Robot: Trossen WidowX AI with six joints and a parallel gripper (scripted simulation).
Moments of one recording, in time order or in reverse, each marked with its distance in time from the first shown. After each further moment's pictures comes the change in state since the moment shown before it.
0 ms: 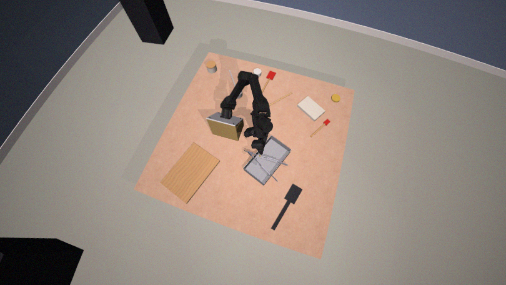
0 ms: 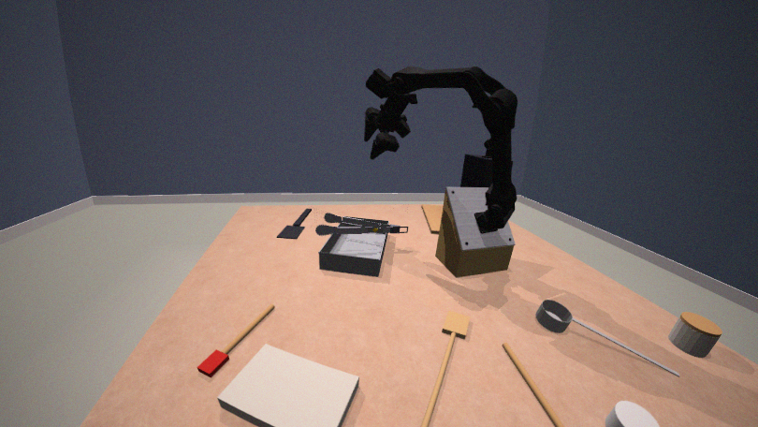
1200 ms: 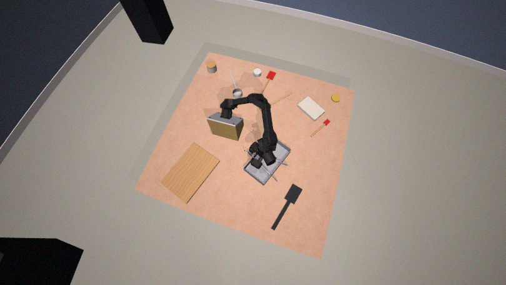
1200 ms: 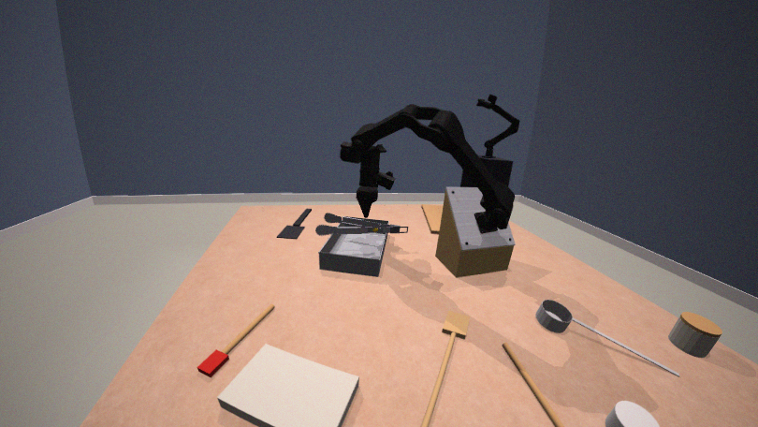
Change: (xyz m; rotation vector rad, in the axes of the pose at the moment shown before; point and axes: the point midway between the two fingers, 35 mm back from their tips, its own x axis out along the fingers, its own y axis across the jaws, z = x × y) arm 0.163 -0.104 0.038 0.383 -0.350 -0.479
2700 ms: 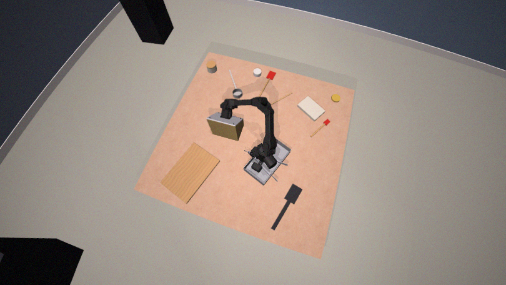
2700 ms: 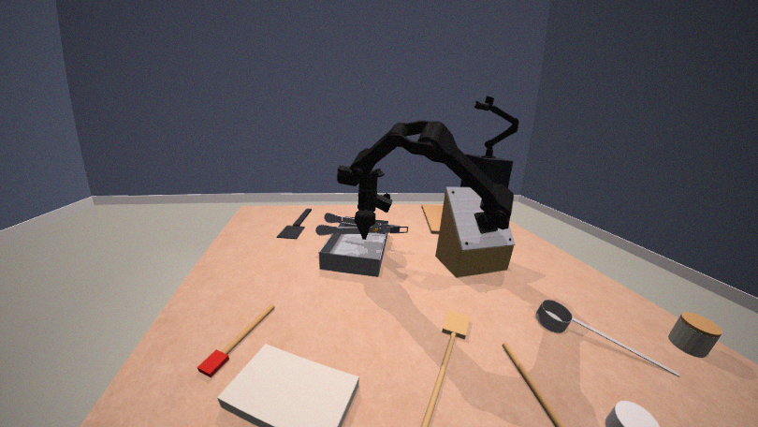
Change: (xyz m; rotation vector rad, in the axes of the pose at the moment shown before) arm 0.075 -0.002 -0.002 -0.003 0.000 -0.001
